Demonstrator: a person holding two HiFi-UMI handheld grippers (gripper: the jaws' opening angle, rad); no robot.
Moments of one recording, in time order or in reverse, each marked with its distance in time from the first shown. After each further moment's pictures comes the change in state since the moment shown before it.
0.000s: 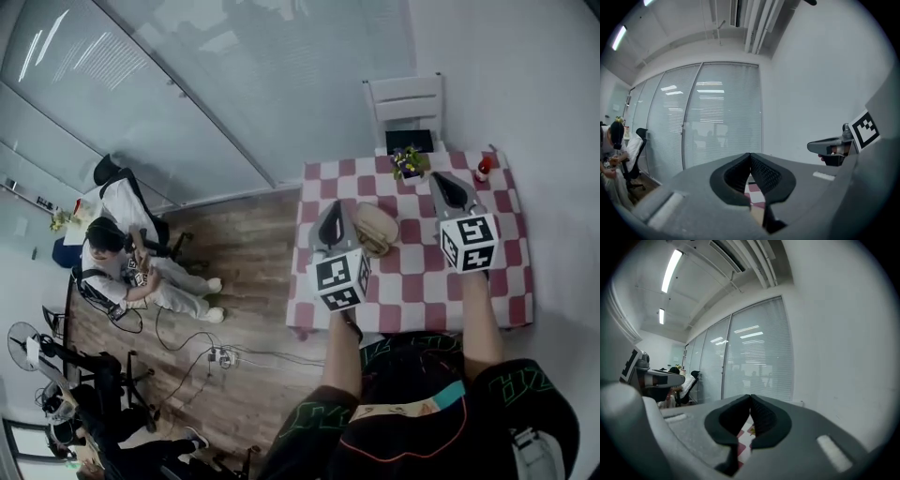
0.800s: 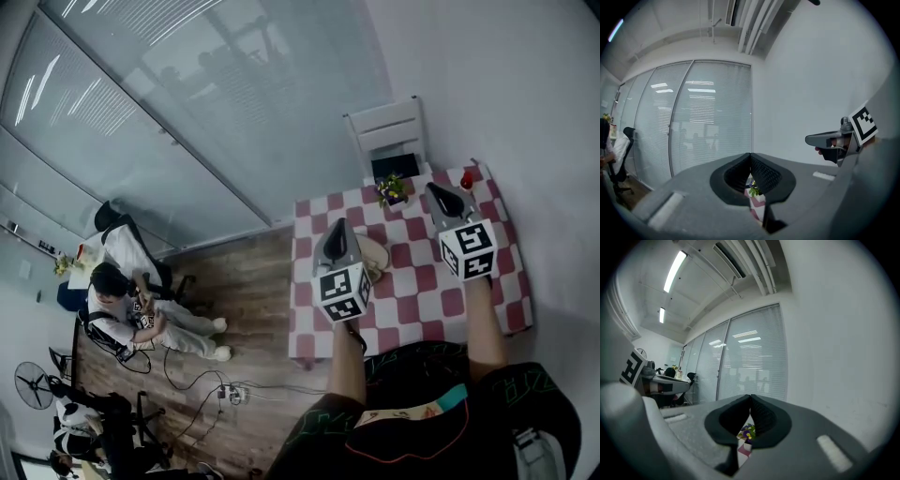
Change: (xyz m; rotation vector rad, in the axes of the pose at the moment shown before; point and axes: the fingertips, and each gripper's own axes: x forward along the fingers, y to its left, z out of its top) left arm 0.034 -0.042 0.010 0.008 -0.011 -0.115; right arm -0.015 -0.040 0.027 -0.031 -0.052 -0.037
